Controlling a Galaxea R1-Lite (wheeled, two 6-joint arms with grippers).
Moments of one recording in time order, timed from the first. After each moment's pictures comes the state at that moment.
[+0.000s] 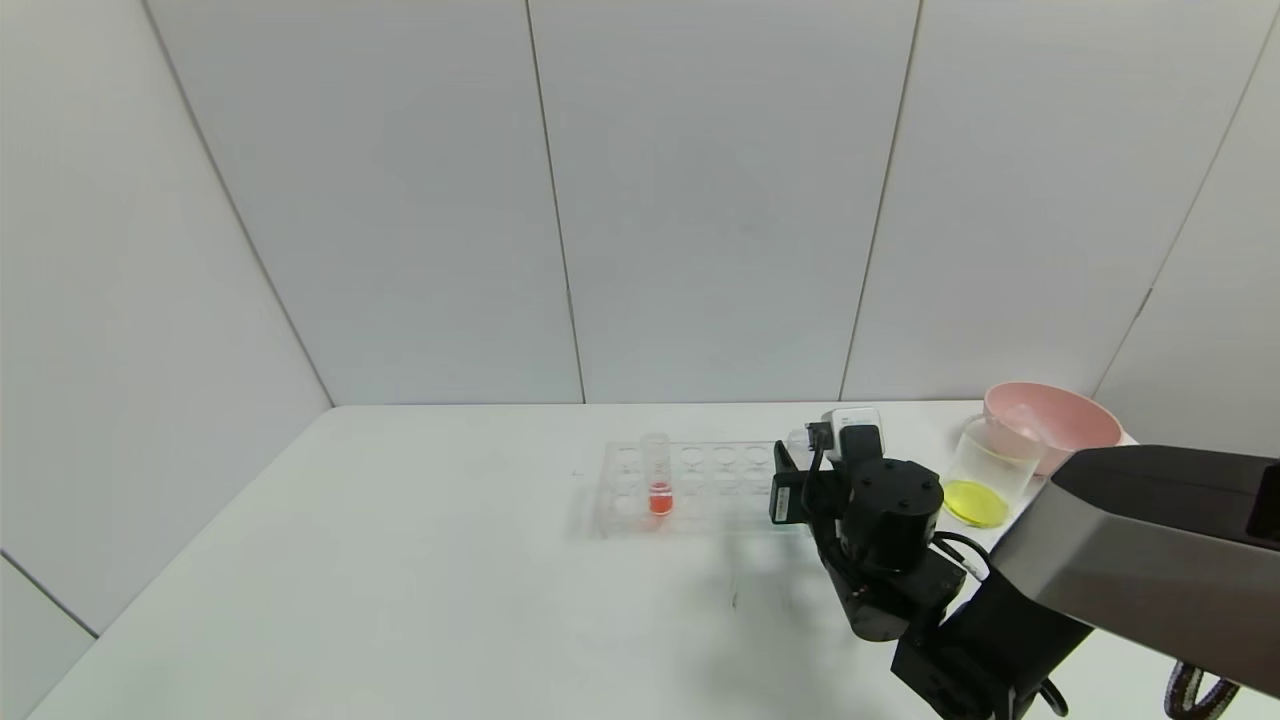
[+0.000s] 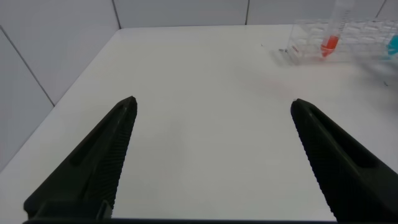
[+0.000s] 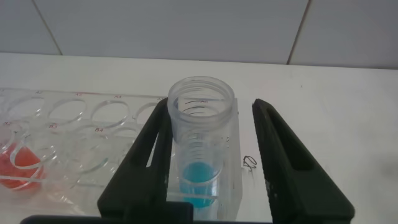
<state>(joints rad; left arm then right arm) 0.00 0.00 0.00 0.00 0.00 0.00 0.61 2.29 -0.82 -1.44 -0.55 0.04</state>
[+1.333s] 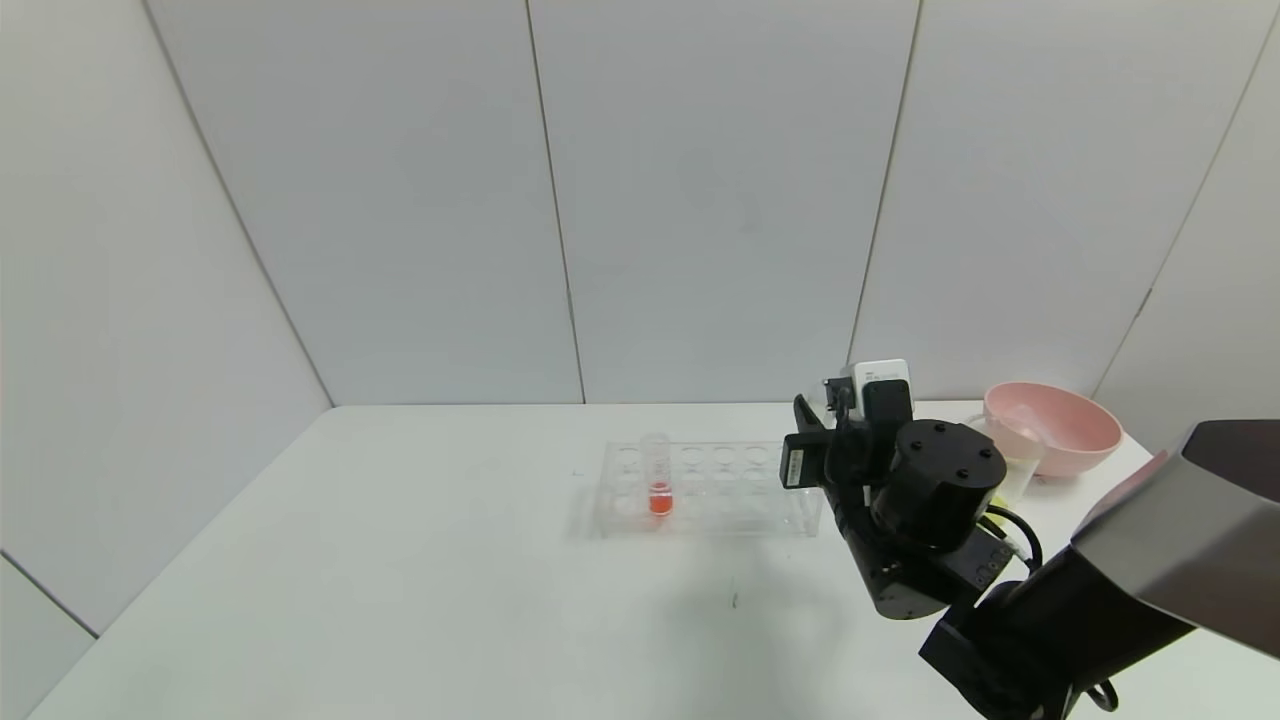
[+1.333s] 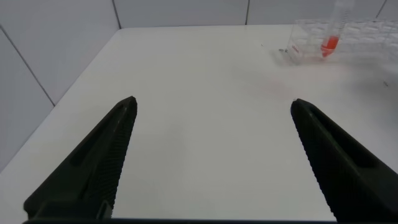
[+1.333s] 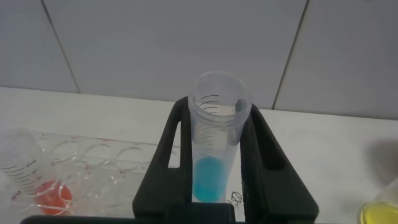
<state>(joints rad) 0.00 0.00 0.00 0.00 0.00 0.00 0.63 2.15 -0.81 -1.44 -0.55 -0.06</state>
